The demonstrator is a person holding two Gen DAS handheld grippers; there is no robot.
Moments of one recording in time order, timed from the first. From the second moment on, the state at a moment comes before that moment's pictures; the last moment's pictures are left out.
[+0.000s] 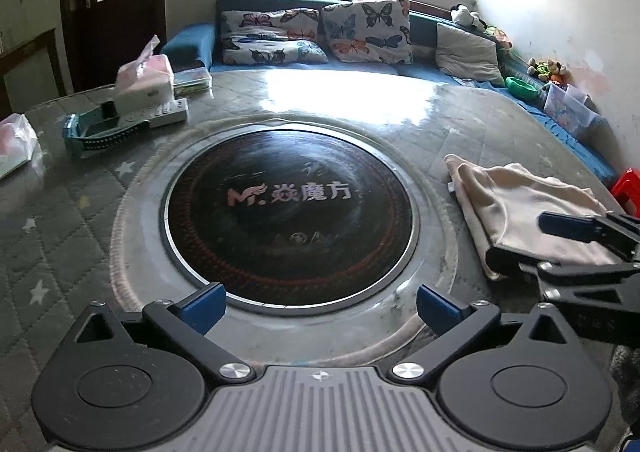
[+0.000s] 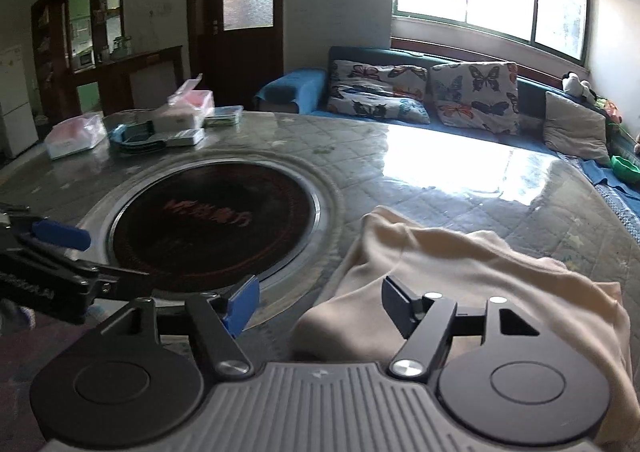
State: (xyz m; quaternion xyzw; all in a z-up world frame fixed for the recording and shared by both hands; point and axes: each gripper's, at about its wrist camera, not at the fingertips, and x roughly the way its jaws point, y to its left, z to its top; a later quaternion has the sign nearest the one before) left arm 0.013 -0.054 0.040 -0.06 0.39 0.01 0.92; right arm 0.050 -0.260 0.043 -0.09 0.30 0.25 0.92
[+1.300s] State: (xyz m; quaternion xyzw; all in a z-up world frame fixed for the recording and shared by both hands) left arm -0.050 -0.075 0.041 -0.03 0.34 0.00 0.94; right arm -0.036 -0.270 0.041 -0.08 0.30 0.18 0.93
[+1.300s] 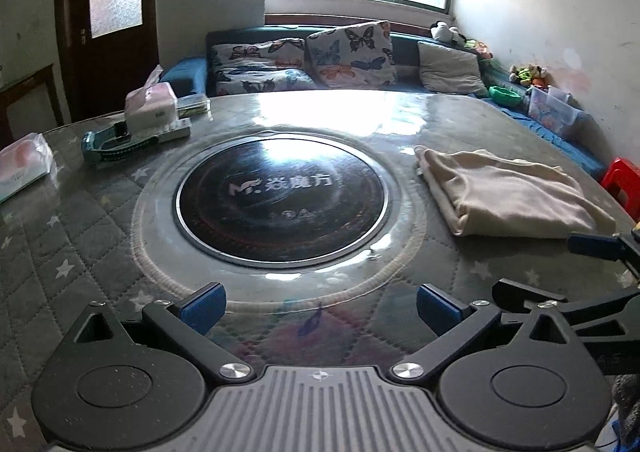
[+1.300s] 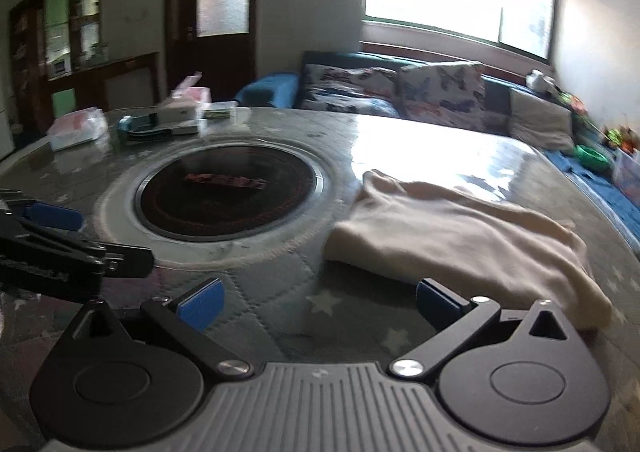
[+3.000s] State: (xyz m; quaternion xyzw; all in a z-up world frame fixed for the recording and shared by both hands) left arm -0.073 -0.127 0.041 0.02 0.35 -0.04 0.94; right arm -0.062 -0.311 0.038 -0.04 0.30 0.10 0.95
